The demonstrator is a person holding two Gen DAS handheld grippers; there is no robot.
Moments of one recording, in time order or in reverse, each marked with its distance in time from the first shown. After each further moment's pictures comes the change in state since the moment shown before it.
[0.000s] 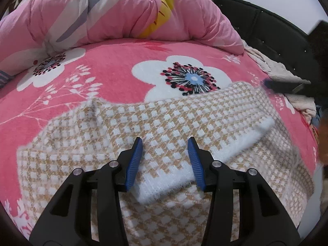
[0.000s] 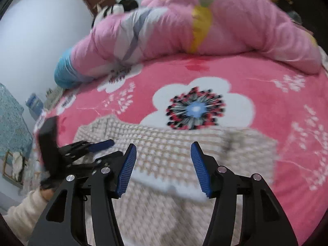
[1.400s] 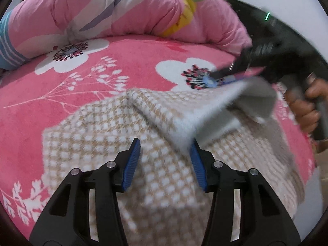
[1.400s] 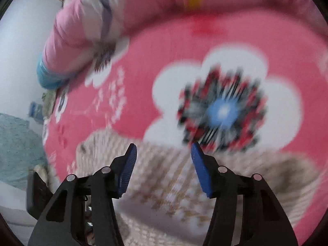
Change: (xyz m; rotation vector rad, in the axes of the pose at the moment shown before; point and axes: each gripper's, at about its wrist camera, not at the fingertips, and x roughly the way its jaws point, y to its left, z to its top) left arm -0.049 0.034 -0.003 -0.107 0.021 -0.002; right arm 0.071 0.001 0.078 0.227 0.301 0.210
